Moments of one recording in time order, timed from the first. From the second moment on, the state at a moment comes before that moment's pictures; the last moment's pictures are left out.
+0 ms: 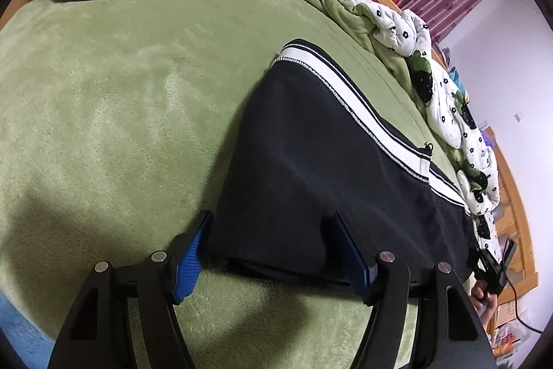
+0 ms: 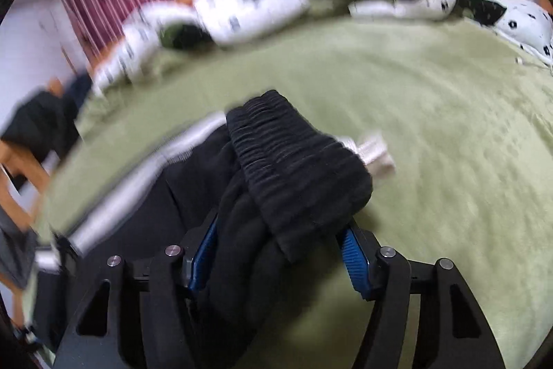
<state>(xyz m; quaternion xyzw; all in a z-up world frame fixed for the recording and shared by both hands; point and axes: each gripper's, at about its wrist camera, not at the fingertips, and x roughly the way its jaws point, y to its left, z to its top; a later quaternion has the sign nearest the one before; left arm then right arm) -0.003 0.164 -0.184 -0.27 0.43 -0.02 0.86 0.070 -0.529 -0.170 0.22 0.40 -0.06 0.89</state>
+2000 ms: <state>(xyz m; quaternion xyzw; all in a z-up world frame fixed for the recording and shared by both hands) -0.032 0.043 -0.094 -0.12 0.37 -0.10 0.92 0.002 -0.360 -0.118 0.19 0.43 0.08 0.88</state>
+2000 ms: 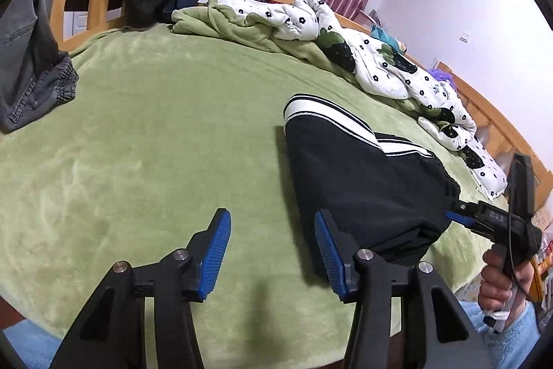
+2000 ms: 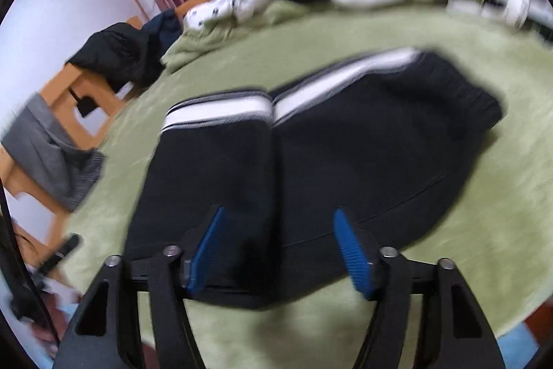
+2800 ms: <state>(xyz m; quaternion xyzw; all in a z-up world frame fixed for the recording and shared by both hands) -0.029 0.003 -0.137 -0.14 0.40 -0.22 0.88 0.055 -0.348 -0.075 0.13 0.43 0.18 0.87</state>
